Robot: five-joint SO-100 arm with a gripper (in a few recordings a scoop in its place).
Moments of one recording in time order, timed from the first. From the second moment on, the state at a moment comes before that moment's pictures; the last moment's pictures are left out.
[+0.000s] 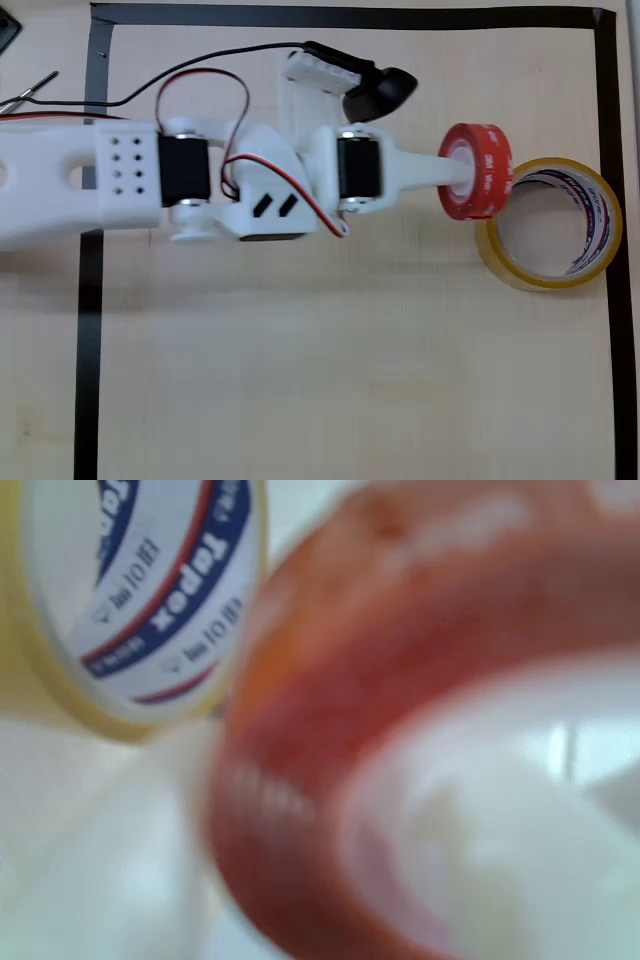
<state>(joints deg) -5.4 70.0 86.1 5.7 7.2</state>
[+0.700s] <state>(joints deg) -4.6 55.8 72.1 5.7 7.2</state>
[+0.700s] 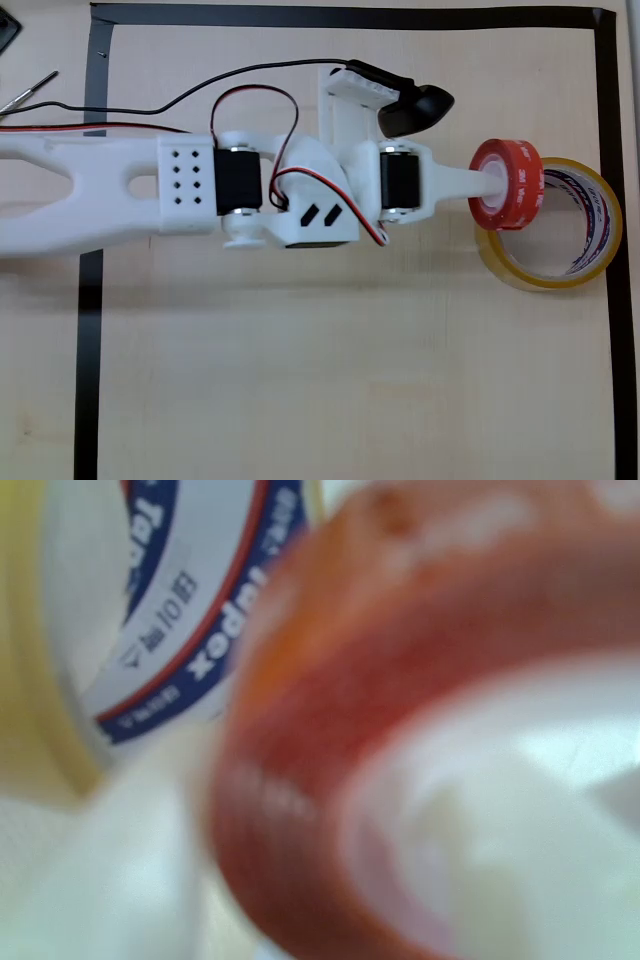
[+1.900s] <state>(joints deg) -2.5 43.6 58.4 5.7 7.2</state>
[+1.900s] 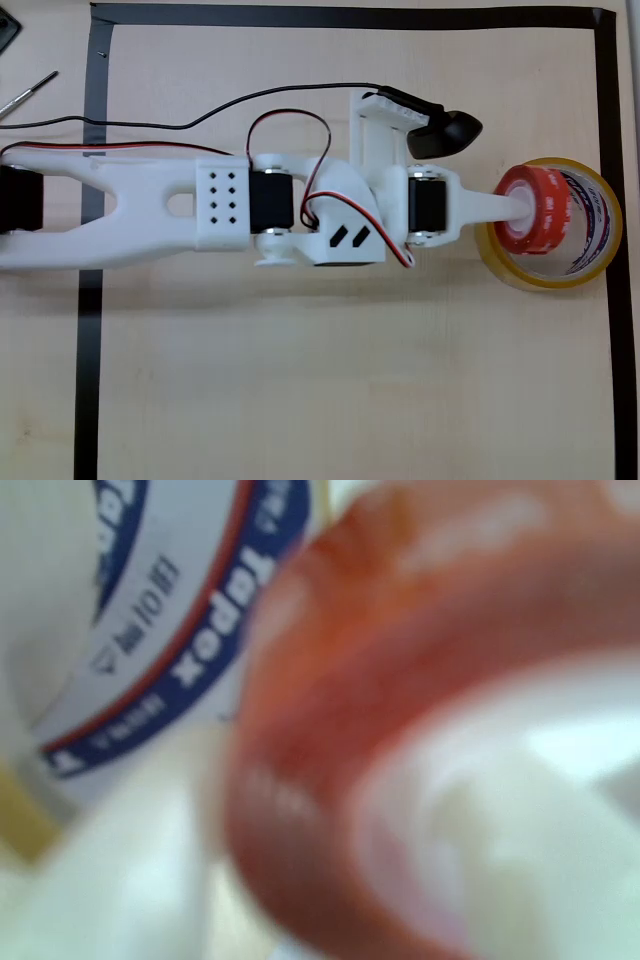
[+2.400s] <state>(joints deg) -2.5 43.4 58.1 8.4 7.2</state>
